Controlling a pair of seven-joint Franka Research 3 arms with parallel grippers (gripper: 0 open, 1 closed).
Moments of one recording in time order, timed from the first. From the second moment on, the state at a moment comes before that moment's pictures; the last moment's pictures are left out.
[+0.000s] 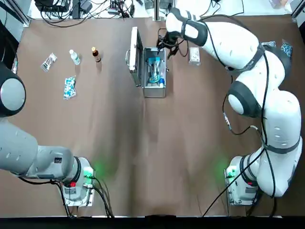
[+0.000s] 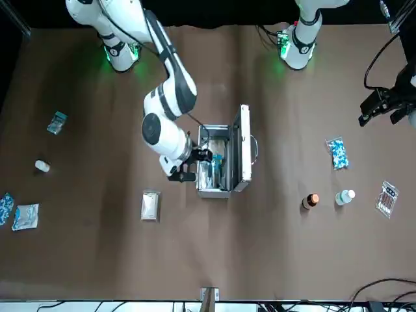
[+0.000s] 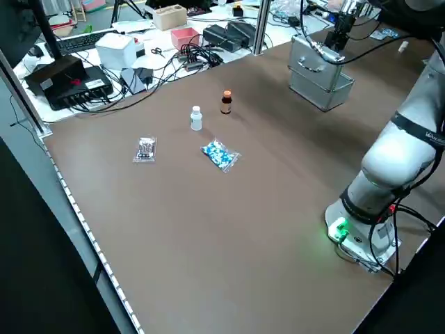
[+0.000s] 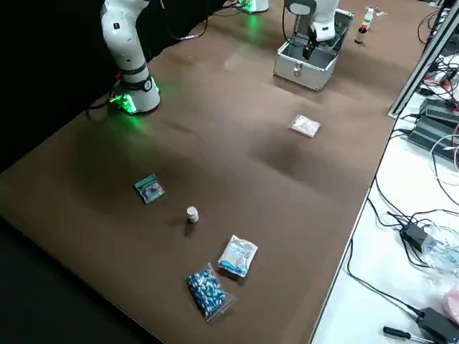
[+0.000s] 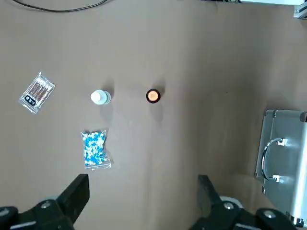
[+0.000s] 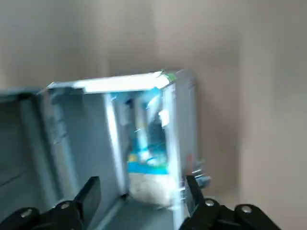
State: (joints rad) left arm -0.02 0.07 -0.06 -1.38 0.00 1.54 -0.14; right arm 0.85 0.64 -0.35 -1.47 0.66 2.11 0.34
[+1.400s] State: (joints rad) left arm -0.02 0.07 -0.06 -1.39 0.00 1.54 -0.13; right arm 0.55 0.80 -0.34 -1.46 0.35 2.25 0.12
